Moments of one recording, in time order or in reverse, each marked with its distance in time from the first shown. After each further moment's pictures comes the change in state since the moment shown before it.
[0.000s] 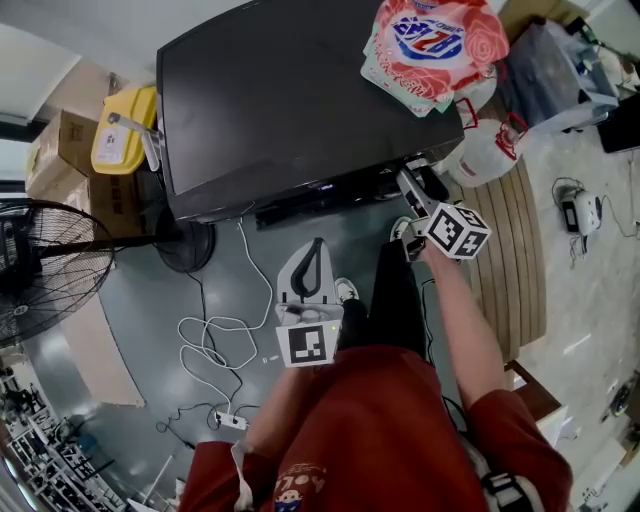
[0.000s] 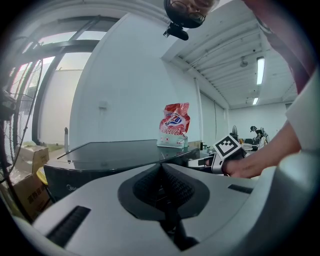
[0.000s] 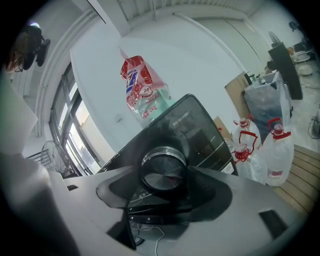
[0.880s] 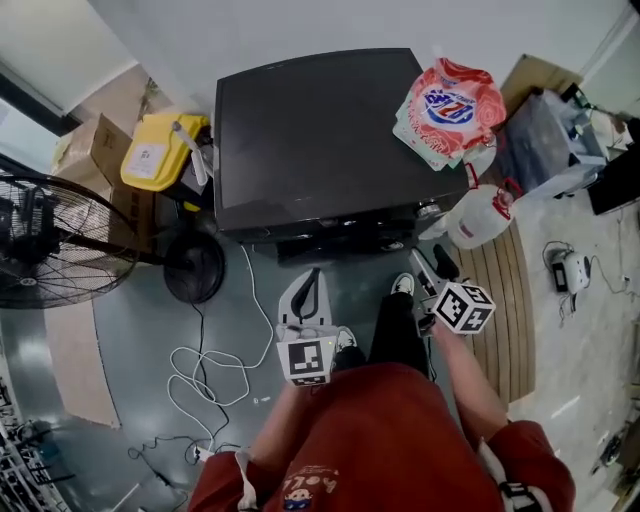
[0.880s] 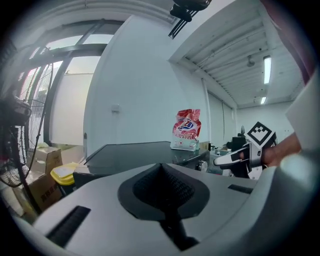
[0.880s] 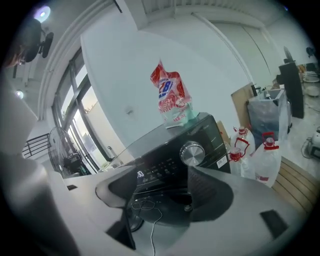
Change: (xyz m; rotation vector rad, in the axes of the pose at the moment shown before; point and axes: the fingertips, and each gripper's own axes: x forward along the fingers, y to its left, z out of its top) left arm -0.065 0.057 0.023 0.035 0.009 0.071; right arm -0.097 0.090 -0.023 -0.127 0.074 -0.034
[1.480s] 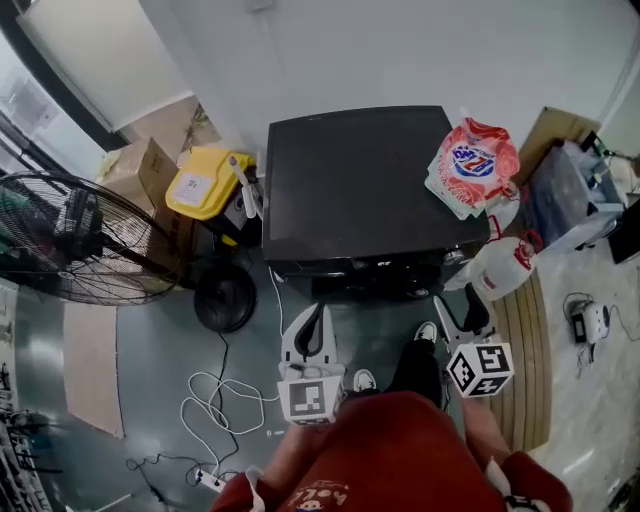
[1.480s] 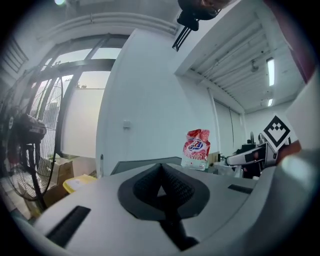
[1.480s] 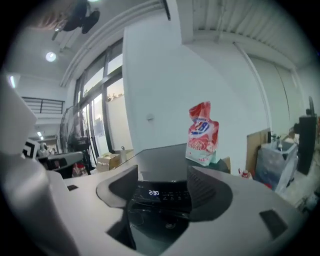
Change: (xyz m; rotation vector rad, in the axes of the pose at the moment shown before) left arm -0.066 0.036 0.100 -0.047 -0.144 0.107; right arm -0.069 0.110 0.069 -0.380 -0.119 0.003
